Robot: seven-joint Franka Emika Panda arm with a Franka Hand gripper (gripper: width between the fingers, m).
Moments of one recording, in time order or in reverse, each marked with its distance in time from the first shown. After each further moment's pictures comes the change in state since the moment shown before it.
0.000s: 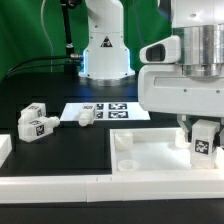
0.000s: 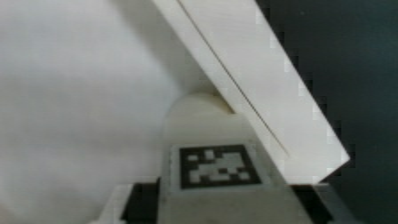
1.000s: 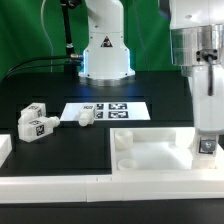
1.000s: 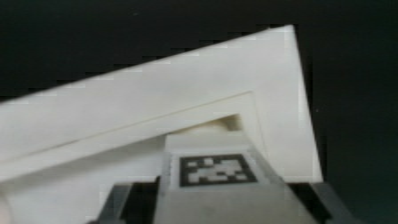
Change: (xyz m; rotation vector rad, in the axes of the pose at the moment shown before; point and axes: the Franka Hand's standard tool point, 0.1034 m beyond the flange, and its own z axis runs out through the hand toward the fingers) arm 0.002 -0.002 0.001 0.030 -0.027 1.221
